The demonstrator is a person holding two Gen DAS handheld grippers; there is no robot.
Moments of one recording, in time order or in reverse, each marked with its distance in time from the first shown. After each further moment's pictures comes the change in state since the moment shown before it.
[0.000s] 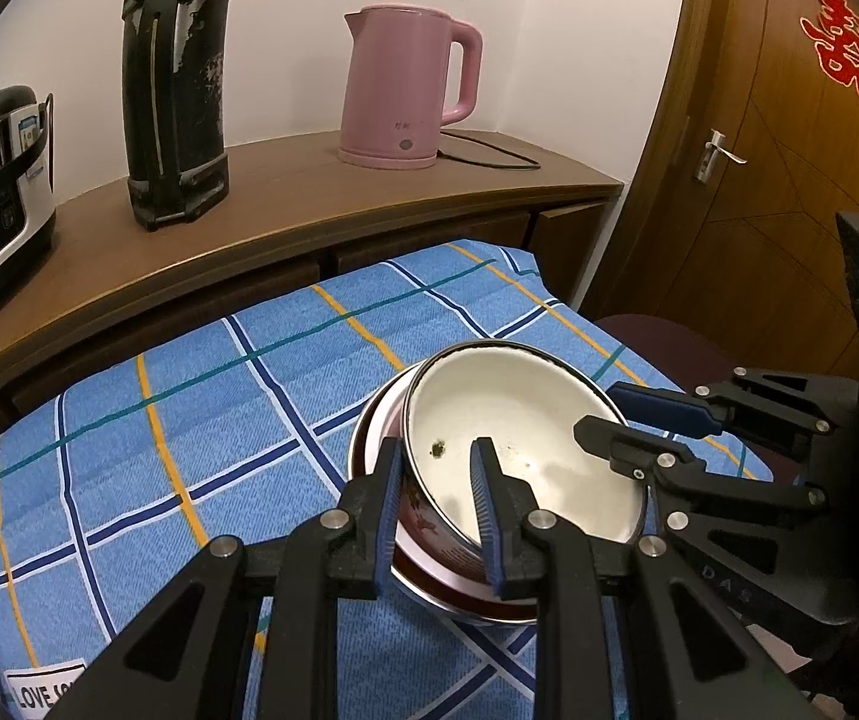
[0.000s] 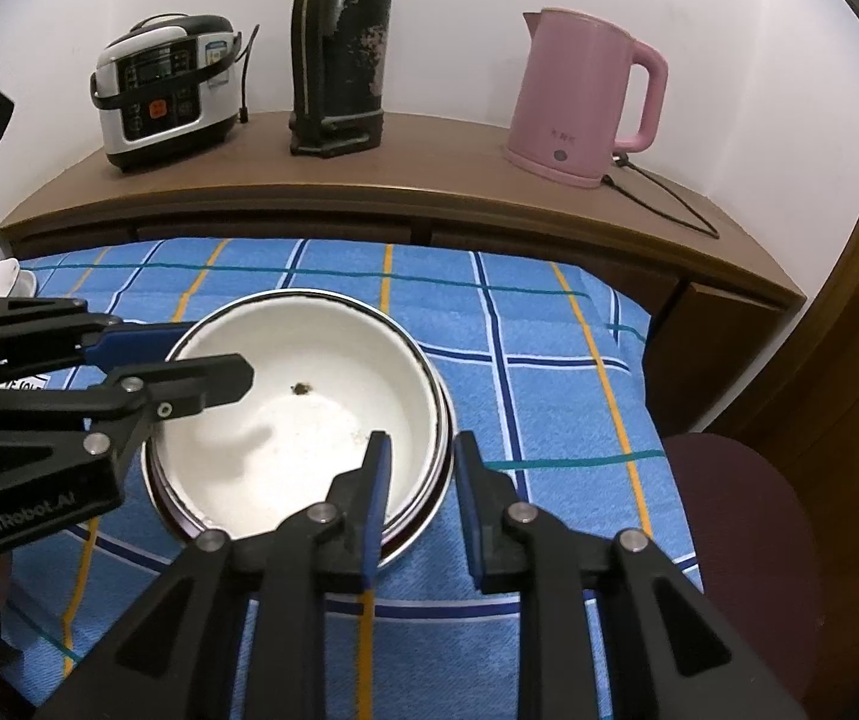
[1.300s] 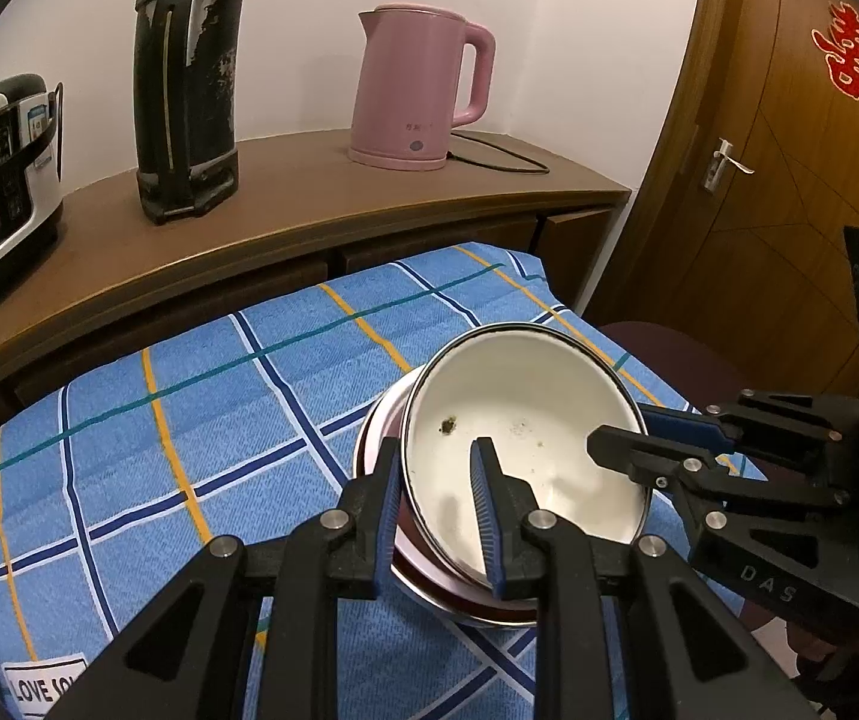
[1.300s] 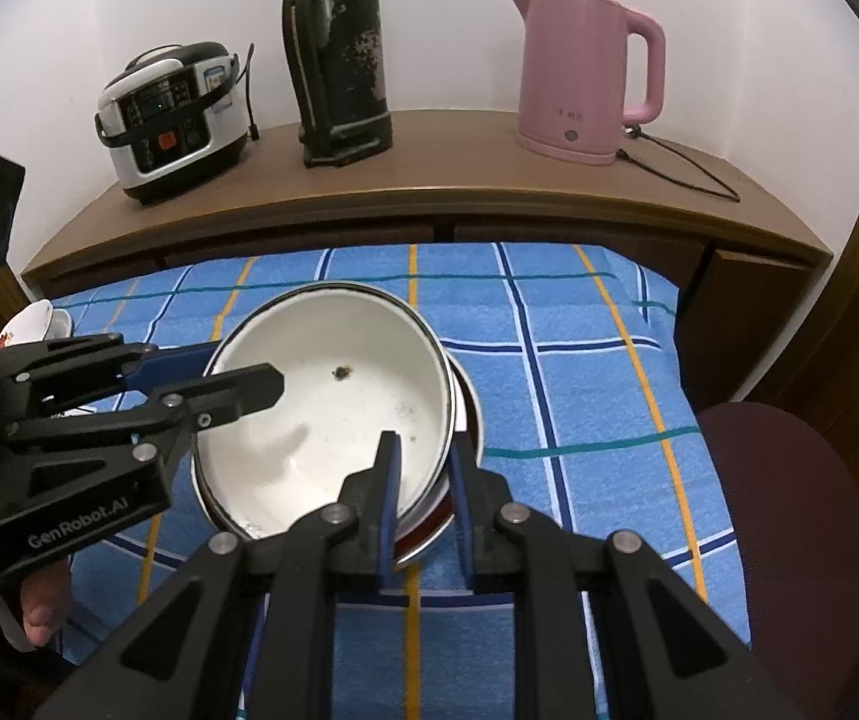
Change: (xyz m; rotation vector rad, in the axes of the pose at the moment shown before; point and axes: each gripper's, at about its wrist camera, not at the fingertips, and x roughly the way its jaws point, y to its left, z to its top) left arm 0.000 0.006 0.003 -0.033 0.004 0.002; right arm -0.005 -0.011 0.004 0.080 0.017 0.104
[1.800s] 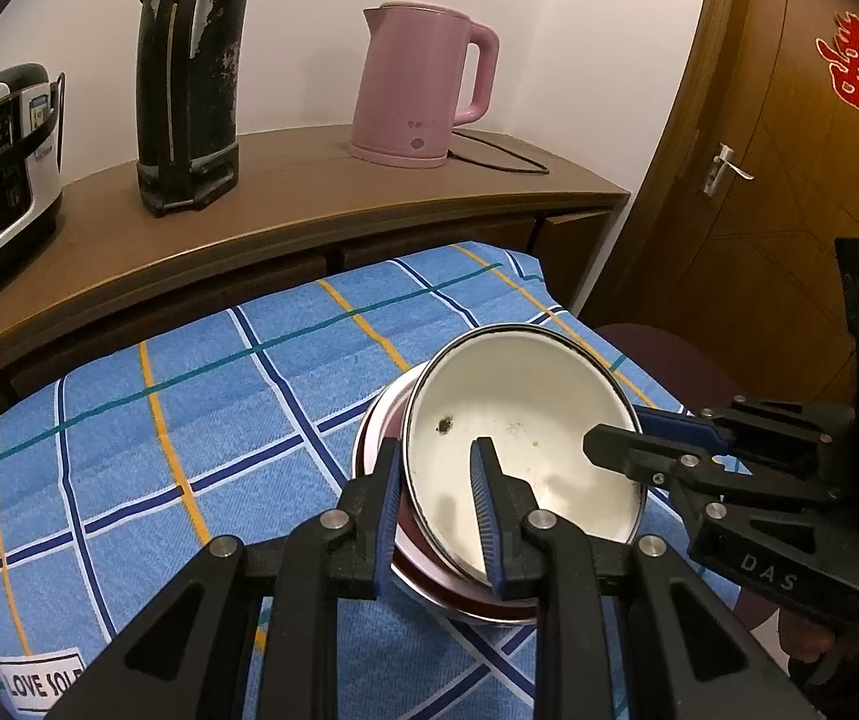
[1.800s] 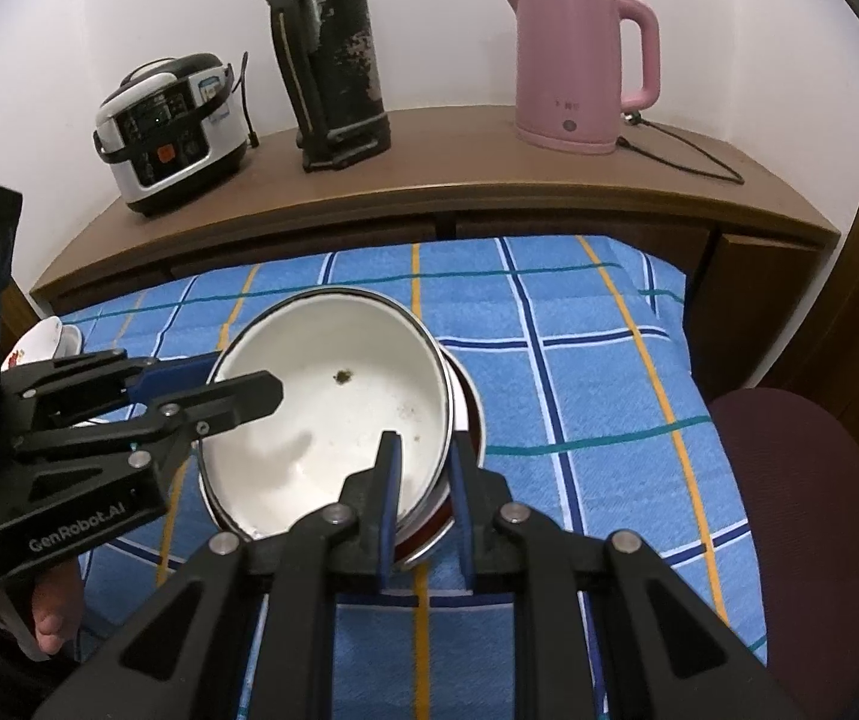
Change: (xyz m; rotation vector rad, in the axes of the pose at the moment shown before) left arm 0.000 0.001 0.000 -0.019 0.006 -0.014; right arm 0.000 -0.006 0.001 0.050 0.008 0.049
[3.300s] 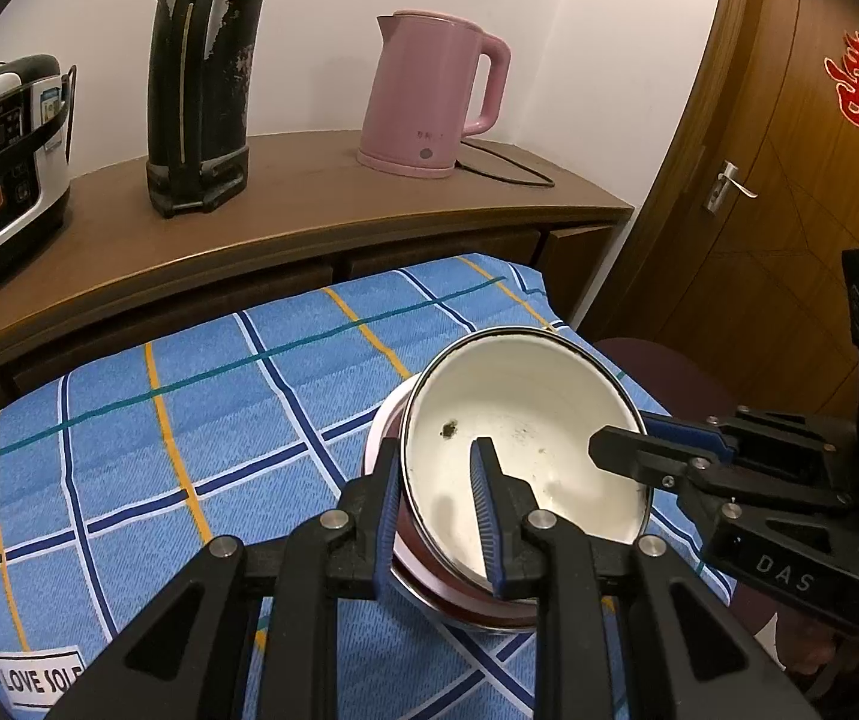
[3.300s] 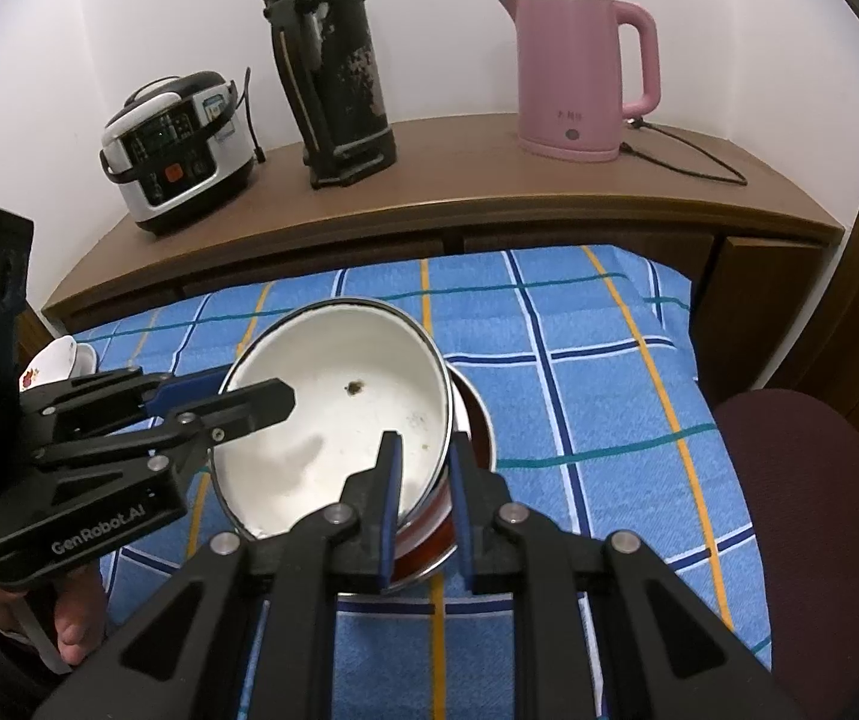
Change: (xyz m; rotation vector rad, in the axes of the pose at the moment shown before) left arm -0.005 0.004 0.006 -0.031 -0.013 -0.006; right arm -0.006 0.000 0.006 0.025 -0.015 0.028
